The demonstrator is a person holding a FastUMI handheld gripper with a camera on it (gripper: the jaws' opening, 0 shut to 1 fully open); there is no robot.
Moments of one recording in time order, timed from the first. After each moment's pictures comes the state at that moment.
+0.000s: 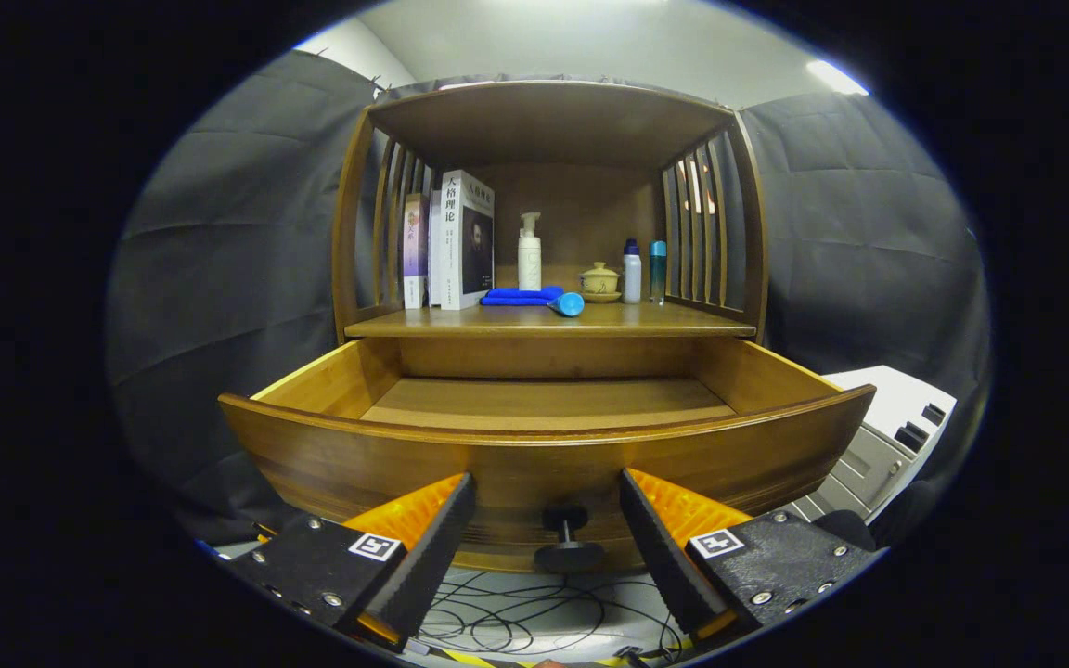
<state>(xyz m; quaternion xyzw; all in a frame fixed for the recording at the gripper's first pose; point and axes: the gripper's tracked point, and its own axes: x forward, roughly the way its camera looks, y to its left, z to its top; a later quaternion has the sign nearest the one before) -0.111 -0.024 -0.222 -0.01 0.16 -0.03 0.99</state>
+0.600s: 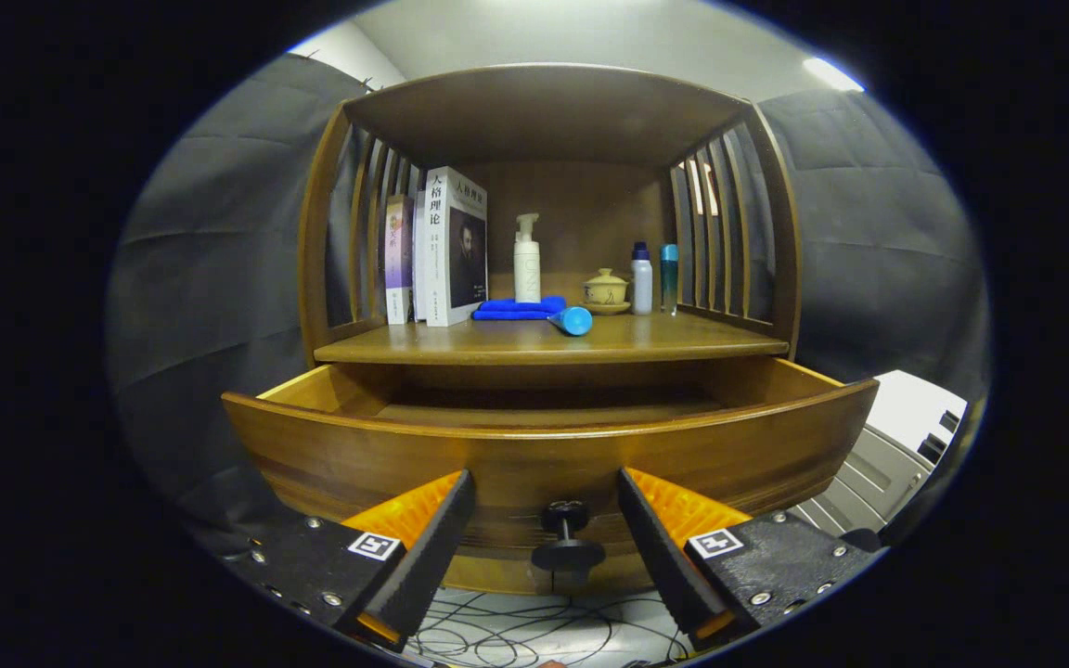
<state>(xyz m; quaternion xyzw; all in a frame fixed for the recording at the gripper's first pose) -0.032 -0.025 -0.225 -0.01 0.15 -0.03 0.99</state>
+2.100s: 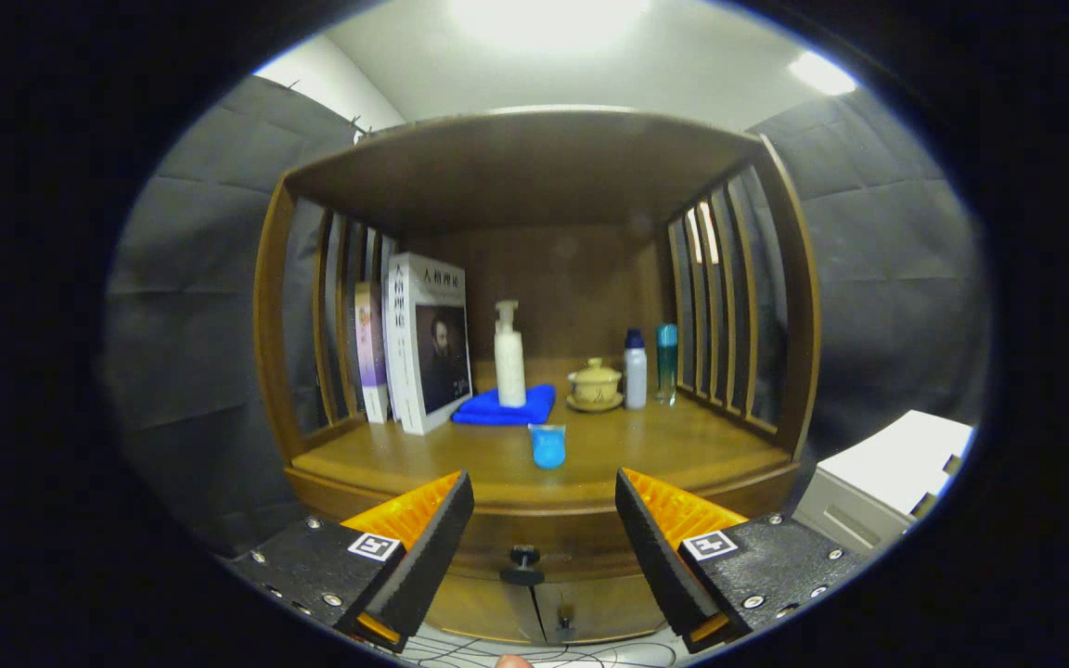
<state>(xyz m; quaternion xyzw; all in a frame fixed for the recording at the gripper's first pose) 0.029 -0.071 -0.086 0.00 0.06 -0.02 1.00</state>
